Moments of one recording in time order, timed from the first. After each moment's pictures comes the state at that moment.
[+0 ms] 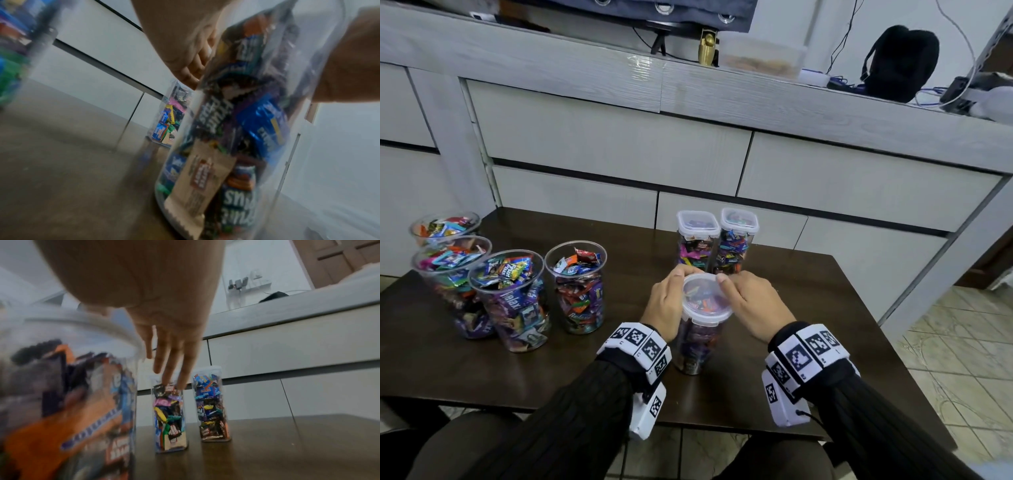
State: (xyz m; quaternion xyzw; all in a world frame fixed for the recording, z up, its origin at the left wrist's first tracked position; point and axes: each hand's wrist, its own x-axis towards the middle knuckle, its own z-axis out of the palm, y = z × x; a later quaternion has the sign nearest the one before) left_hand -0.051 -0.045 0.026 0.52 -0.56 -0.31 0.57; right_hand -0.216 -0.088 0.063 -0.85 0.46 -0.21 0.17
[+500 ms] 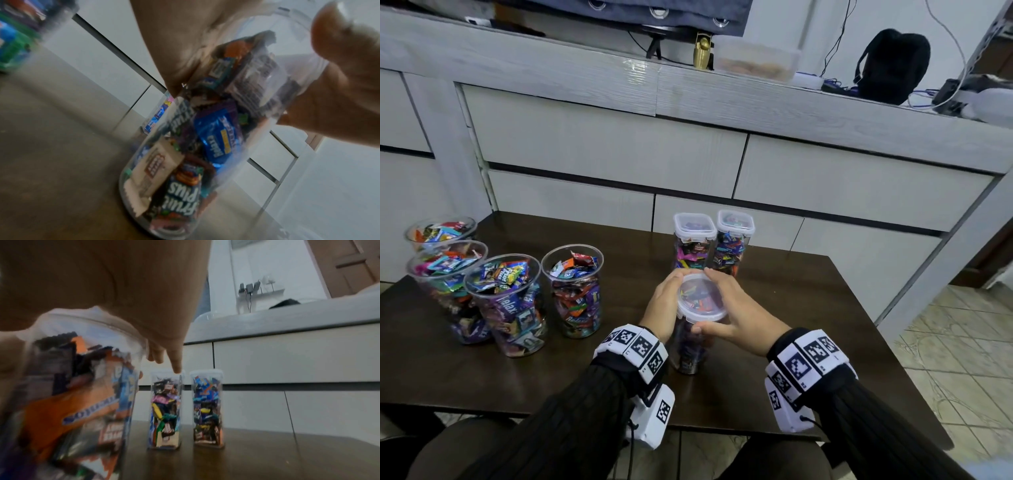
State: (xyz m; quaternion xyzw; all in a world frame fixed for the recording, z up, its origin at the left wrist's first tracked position) left_hand -0.057 -0.044 0.033 0.48 -0.46 -0.45 0.60; right_hand -0.218 -0.077 0.061 -0.88 0.38 -0.12 0.26
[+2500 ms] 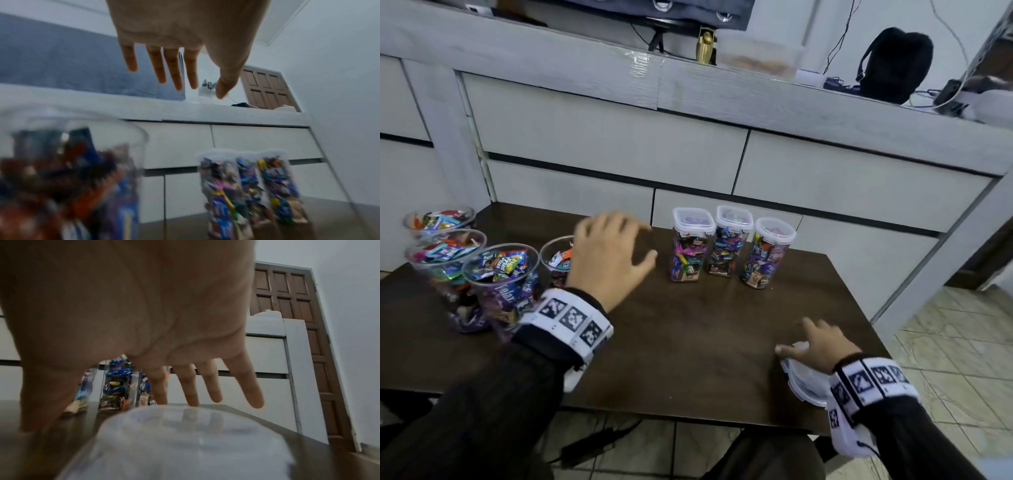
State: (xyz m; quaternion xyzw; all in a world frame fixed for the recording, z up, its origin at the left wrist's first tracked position) left_hand 0.016 -0.026 0.082 0.67 -0.65 0.21 0.30; right_hand -0.337 -0.091 0.026 -0.71 0.69 0.12 0.11
